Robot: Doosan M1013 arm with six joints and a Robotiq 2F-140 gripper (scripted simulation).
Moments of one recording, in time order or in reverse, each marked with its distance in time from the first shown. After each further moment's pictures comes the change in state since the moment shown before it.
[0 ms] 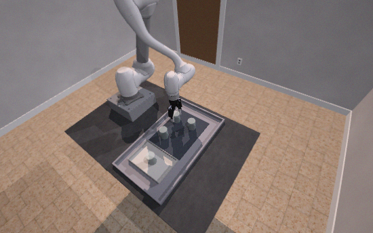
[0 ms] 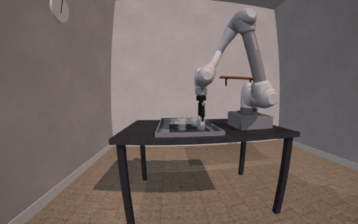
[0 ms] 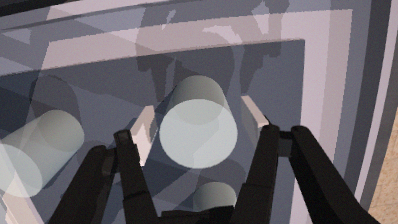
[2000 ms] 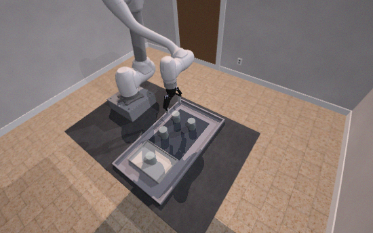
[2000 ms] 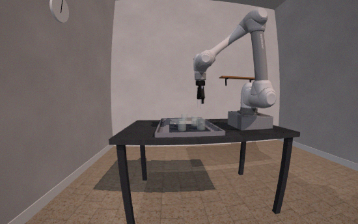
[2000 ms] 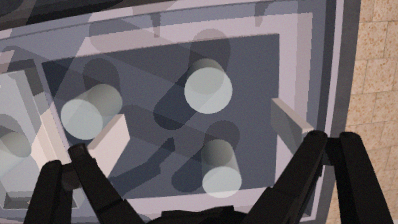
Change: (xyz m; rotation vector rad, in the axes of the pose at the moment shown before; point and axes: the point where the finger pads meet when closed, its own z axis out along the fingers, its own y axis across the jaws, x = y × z) arm -0.003 -0.014 -0.118 -0.002 0.000 0.000
